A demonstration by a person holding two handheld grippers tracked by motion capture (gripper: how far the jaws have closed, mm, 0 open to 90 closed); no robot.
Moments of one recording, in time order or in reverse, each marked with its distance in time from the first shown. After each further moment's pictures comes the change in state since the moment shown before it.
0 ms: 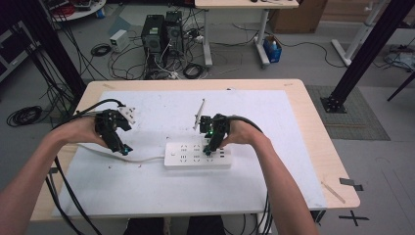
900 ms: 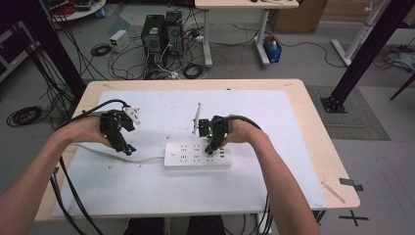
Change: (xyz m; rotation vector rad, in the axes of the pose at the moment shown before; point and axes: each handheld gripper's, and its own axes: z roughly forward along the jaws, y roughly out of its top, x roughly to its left) left arm 0.002 0.007 0.008 0.016 -0.007 0.002; right arm 0.001 0.003 0.007 0.073 0.007 -0.093
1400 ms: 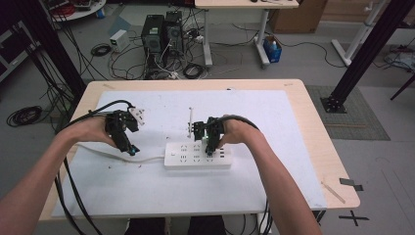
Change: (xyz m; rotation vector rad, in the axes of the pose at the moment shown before) left arm 0.001 0.011 0.009 0.013 -0.014 0.021; right arm 0.008 0.016 0.001 0.125 -0.049 -0.036
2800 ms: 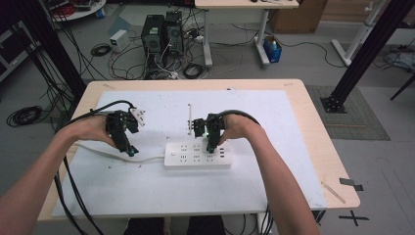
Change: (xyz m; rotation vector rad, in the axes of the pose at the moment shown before) left arm 0.003 -0.001 0.003 0.033 -0.029 0.012; right arm -0.010 0.002 -0.007 0.029 0.049 -0.038
